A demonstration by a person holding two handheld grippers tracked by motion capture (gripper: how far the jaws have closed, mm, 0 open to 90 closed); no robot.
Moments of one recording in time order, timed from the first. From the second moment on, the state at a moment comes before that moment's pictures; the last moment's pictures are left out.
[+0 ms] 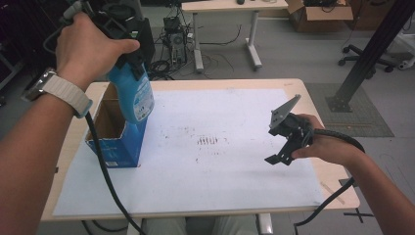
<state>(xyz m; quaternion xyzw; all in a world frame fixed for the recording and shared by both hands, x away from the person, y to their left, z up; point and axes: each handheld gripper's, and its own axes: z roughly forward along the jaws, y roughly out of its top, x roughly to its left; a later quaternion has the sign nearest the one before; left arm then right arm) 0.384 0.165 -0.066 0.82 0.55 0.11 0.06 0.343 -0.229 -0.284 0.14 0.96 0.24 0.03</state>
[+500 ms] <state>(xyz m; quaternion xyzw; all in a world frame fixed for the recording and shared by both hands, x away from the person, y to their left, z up) 0.395 0.204 -0.067 0.76 0.63 0.13 0.06 0.346 -0.231 -0.284 0.14 0.96 0.24 0.03</state>
